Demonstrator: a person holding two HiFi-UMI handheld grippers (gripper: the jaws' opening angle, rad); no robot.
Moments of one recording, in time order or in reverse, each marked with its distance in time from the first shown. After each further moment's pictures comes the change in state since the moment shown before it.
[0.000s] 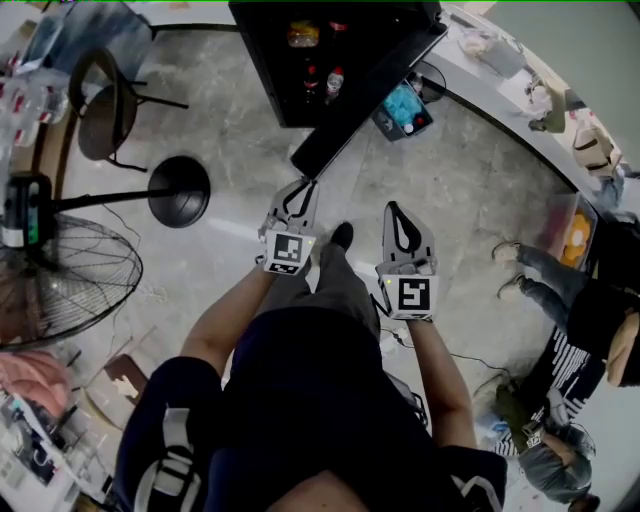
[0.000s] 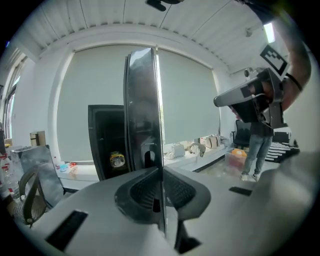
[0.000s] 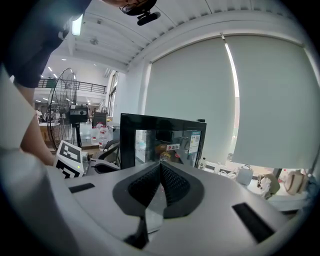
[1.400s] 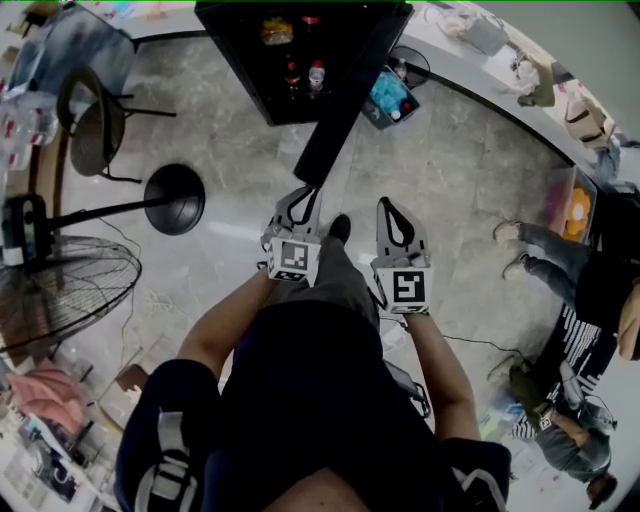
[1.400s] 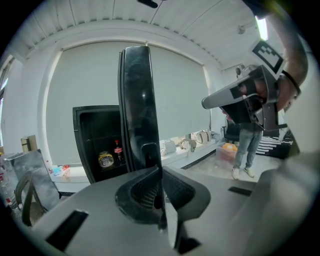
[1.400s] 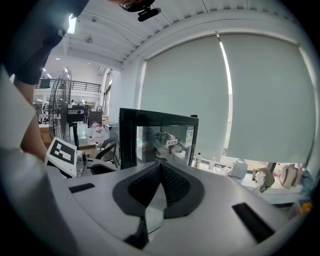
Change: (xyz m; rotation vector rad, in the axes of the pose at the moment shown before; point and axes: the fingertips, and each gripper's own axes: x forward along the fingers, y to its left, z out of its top) left arm -0.008 -0.056 0.001 0.058 0.048 -0.080; right arm -0.027 -0.008 -0.022 0.026 0.038 -0.045
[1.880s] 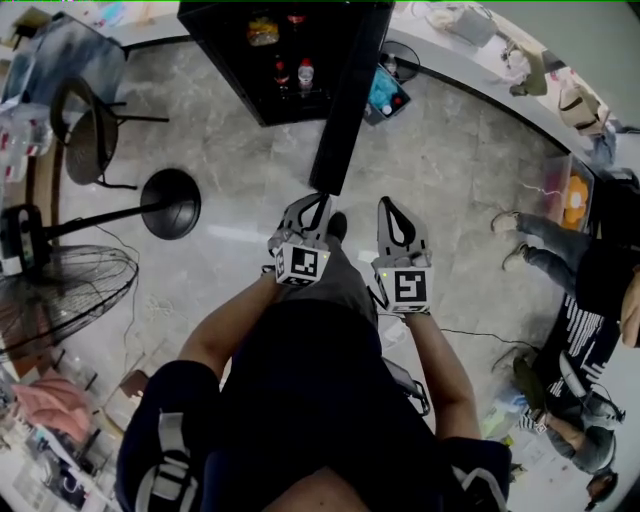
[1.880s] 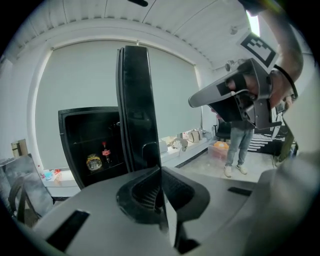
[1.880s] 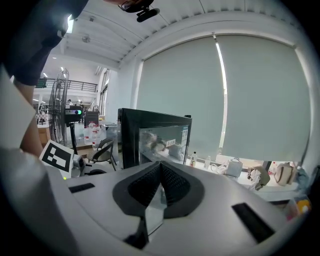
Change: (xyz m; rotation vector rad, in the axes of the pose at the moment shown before) left arm 0.009 -0.051 0.007 0.046 -0.016 -0.083; right arm -0.019 -0.018 -0.005 0.014 -0.001 -0.036
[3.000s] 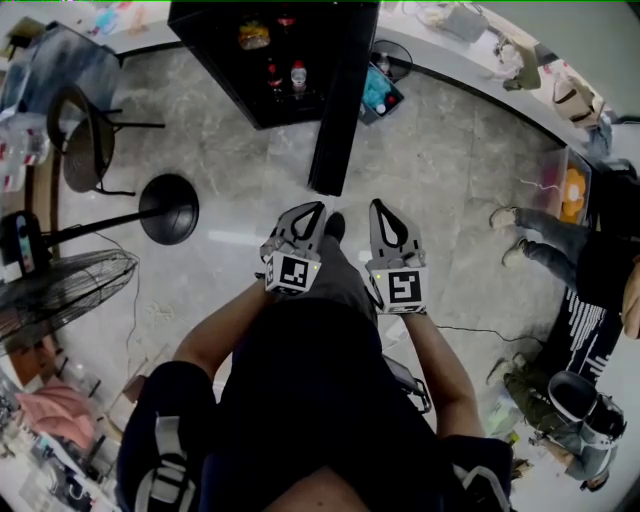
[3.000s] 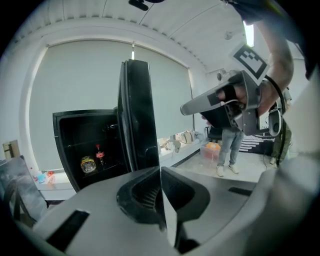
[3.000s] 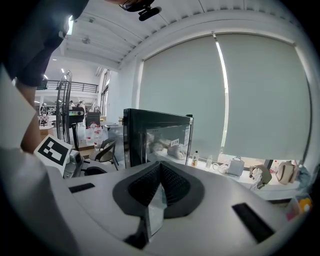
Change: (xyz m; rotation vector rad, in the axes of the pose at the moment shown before) left arm -0.022 -0.015 0.006 0.051 0.006 -0.088; right arm -0.009 0.006 -0.001 0.023 0.001 0.013
